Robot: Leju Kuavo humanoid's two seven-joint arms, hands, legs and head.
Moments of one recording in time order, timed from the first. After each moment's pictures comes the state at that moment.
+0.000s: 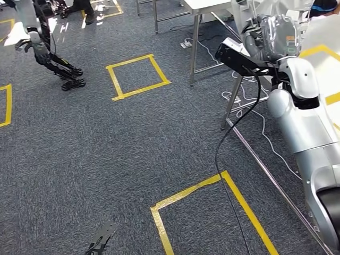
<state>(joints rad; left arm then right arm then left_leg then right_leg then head) -0.19 -0.14 0.69 -0.22 -1.13 0.04 -0.11 -1.03 -0.20 0.42 -1.03 0.98 -0.11 0.02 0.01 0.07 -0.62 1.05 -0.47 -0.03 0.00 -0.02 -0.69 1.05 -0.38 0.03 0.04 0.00</state>
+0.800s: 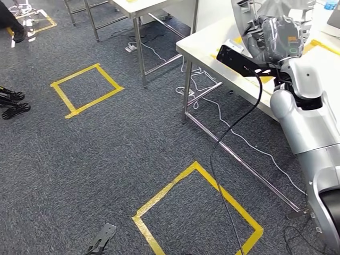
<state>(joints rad) -0.17 -0.14 0.69 -0.22 -1.12 0.04 -0.12 -1.03 -0.23 0.43 -1.04 0.99 -0.08 0.03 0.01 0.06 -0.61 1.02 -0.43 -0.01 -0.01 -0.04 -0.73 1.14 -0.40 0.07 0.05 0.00</state>
